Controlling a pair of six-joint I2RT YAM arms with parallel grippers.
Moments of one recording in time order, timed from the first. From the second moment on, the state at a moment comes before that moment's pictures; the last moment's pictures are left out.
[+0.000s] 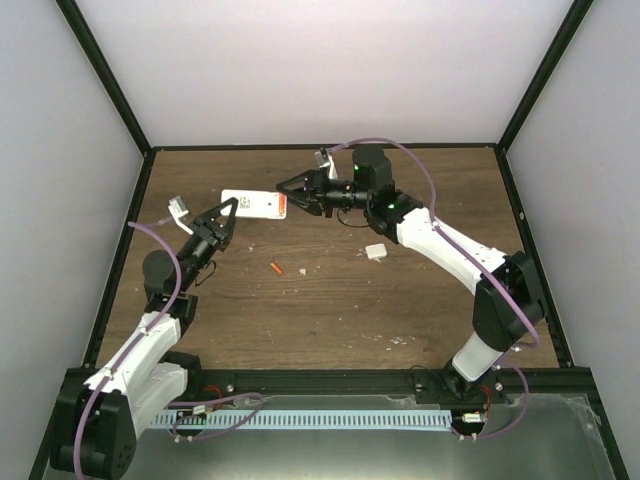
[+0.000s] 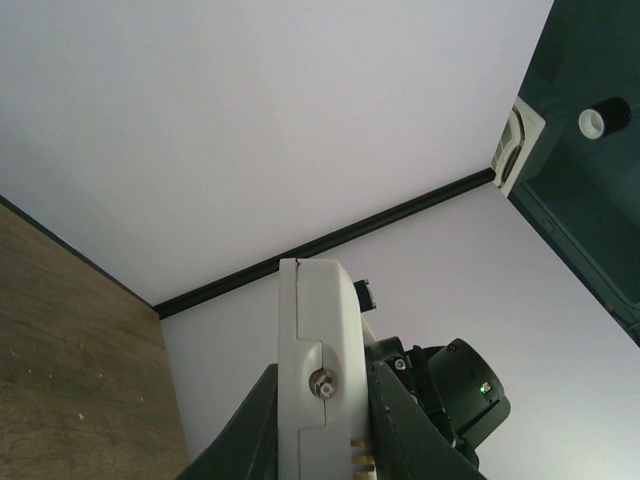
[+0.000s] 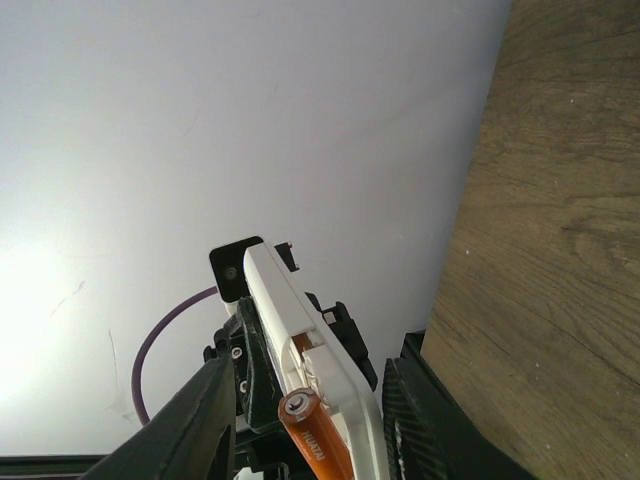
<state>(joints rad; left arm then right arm) -0.18 0.89 0.36 0.87 0.43 -1.41 0.63 1.63 1.33 0.13 -0.76 1.22</state>
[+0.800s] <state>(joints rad) -0.19 0.89 0.36 0.88 0.43 -1.42 0.64 1.62 1.29 0.17 -0.76 1.21</state>
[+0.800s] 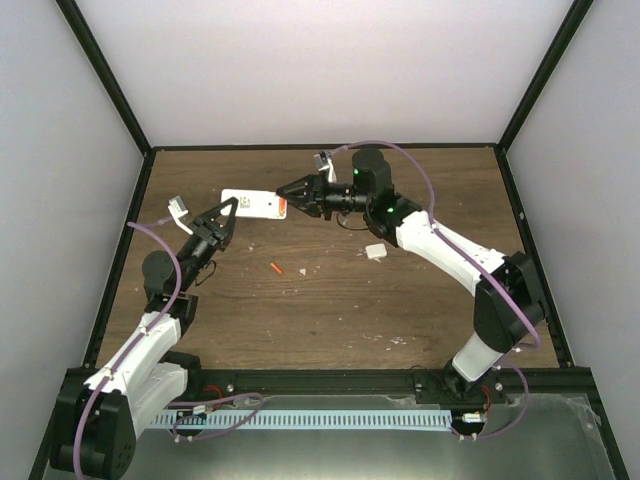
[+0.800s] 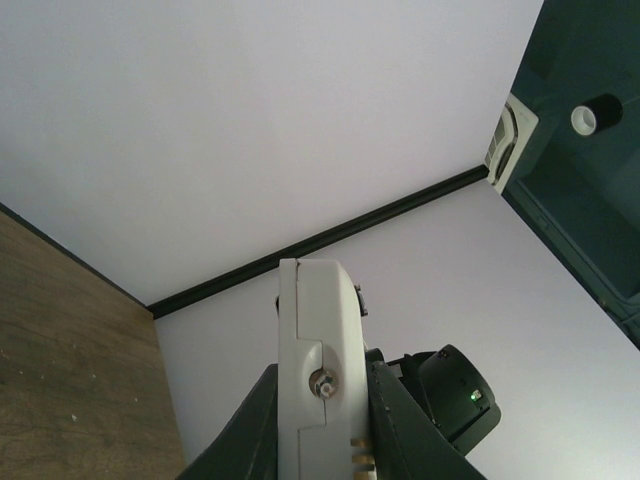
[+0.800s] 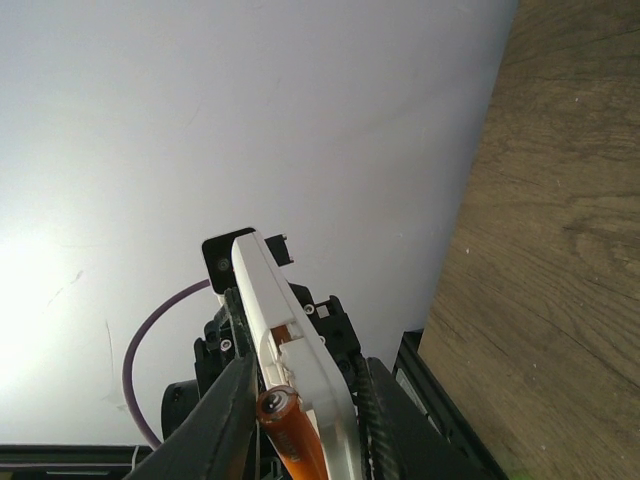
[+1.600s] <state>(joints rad) -0.19 0.89 0.35 0.89 0.43 -1.44 0.65 1.60 1.25 0.20 -0.75 1.16</state>
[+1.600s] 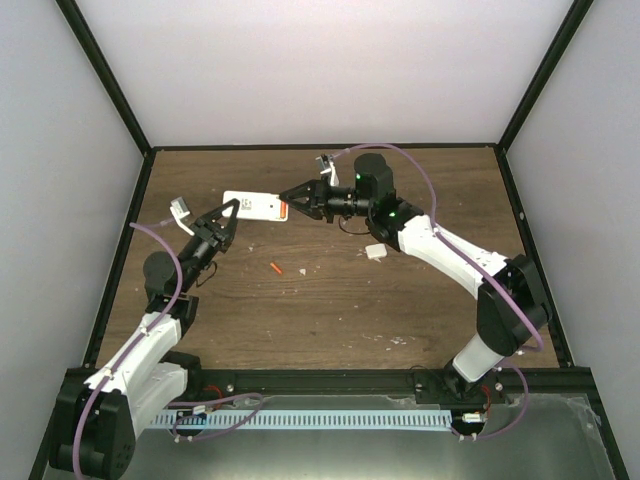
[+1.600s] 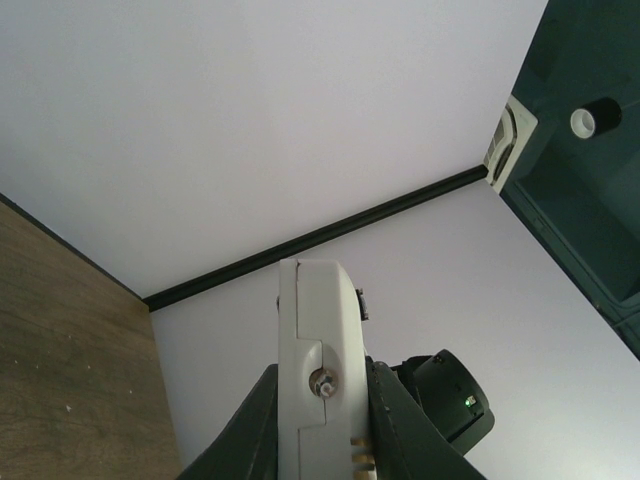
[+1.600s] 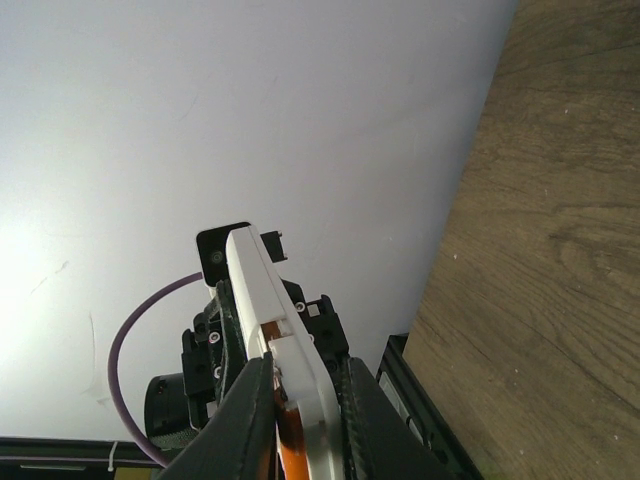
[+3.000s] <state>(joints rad) -0.04 0.86 0.43 0.63 0.42 -1.23 0.72 1.75 1.36 -0.50 -0.20 0.54</state>
